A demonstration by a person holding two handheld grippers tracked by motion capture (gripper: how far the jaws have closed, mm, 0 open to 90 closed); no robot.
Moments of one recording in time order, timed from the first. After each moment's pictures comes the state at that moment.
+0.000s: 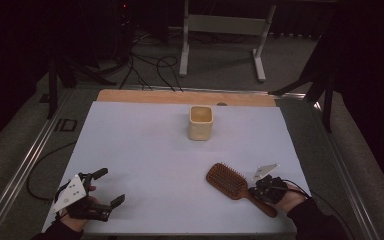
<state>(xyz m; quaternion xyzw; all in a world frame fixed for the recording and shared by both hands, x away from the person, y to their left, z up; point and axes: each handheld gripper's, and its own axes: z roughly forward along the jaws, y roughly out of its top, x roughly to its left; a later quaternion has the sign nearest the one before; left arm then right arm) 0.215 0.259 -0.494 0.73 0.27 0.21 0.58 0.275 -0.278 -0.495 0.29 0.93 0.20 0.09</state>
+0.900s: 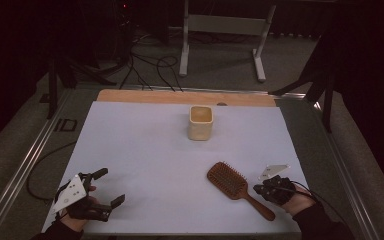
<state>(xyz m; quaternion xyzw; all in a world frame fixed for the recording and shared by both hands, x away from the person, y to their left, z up) 0.215 0.259 -0.493 0.73 0.27 0.21 0.58 0.263 -0.288 -0.475 0.32 0.91 0.22 0.13</state>
